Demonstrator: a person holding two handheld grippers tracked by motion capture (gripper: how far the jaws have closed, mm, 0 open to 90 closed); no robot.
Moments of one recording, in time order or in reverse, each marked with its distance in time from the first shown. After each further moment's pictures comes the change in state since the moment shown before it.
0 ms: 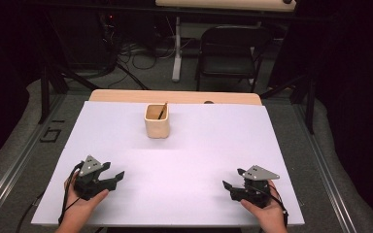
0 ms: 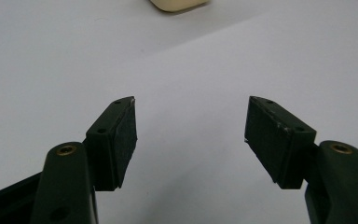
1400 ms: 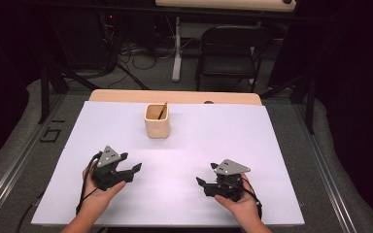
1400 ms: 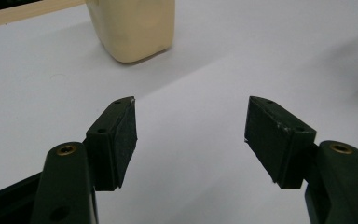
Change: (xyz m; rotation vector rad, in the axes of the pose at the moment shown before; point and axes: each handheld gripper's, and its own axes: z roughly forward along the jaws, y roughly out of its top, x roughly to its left) left arm -0.033 0.037 0.018 -0.049 -0.061 0.064; right arm 0.050 0.040 0.037 -0.042 0.104 -0.060
